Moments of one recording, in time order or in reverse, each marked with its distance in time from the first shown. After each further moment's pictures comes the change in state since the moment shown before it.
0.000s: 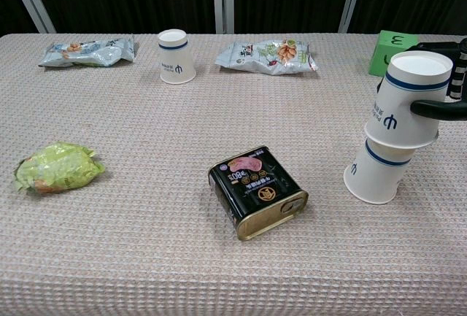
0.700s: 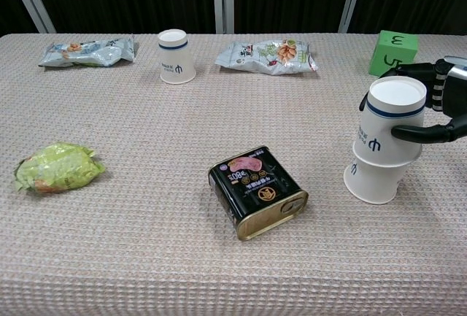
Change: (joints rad) left arm -0.006 -0.001 -0.002 -0.003 -0.005 -0.014 0.001; right arm 0.007 -0.068 -0.011 0.106 -0.028 -0.011 -0.047
